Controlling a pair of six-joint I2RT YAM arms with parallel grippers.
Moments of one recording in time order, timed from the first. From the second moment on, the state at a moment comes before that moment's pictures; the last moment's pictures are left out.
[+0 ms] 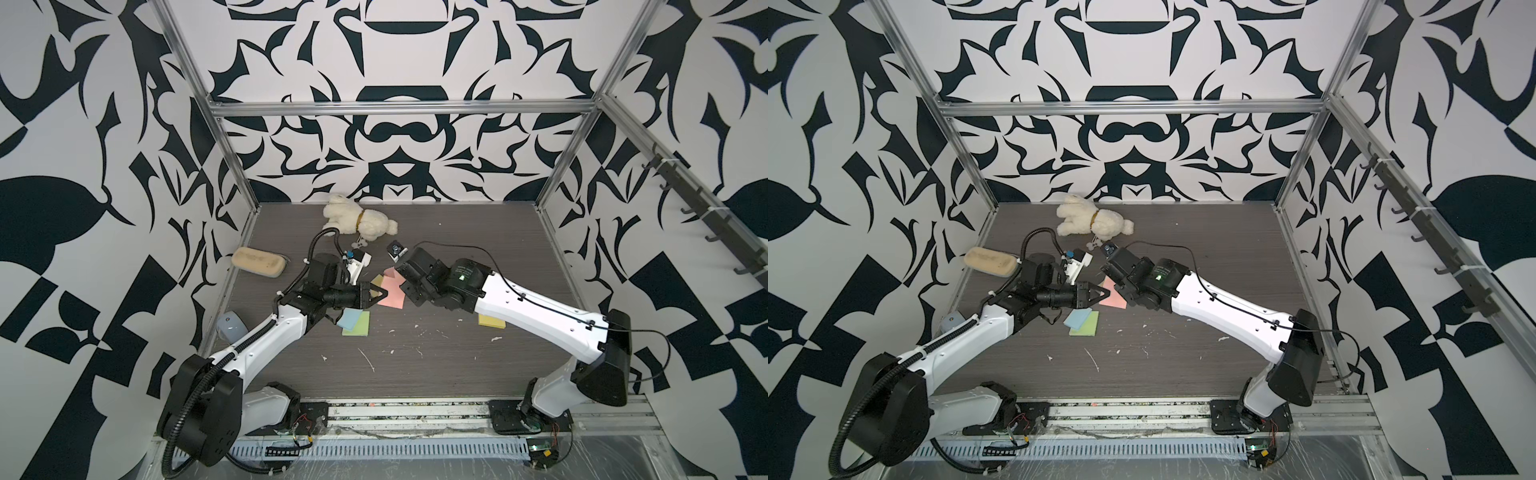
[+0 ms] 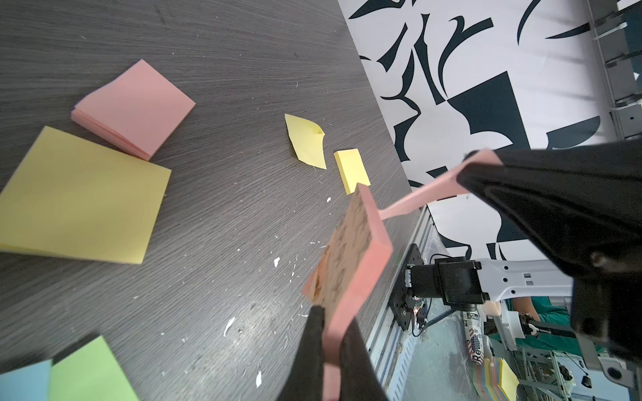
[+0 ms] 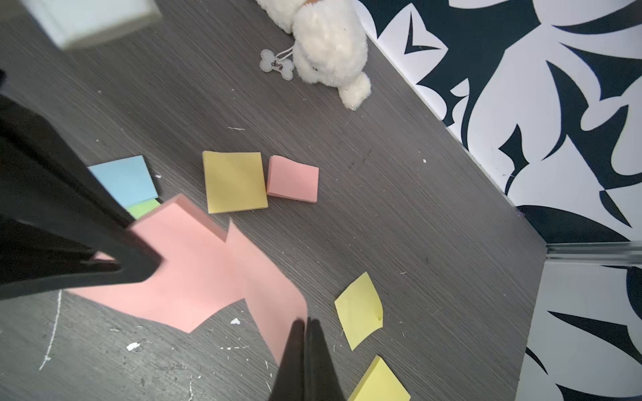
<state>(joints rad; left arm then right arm) -0.45 1.23 0.69 -0.07 0.75 -0.51 0.98 1.55 1.48 -0.89 0.47 0.08</state>
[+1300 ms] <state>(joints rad) -0.55 1.31 0.71 -0.06 0.68 -0.57 0.59 1.57 1.35 -0.79 0.49 0.10</state>
